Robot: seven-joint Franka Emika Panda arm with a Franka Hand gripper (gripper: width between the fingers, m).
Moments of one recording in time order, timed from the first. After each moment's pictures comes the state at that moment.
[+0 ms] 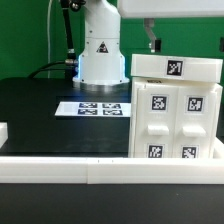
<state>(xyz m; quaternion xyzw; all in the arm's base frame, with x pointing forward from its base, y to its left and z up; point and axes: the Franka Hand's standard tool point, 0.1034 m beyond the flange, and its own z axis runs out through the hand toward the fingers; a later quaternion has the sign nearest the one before) 0.615 0.085 0.177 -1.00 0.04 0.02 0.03</state>
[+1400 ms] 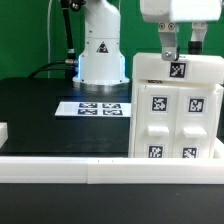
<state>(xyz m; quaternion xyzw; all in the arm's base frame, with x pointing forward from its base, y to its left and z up) 0.619 0.076 0.170 -0.88 -0.47 -0.01 0.00</state>
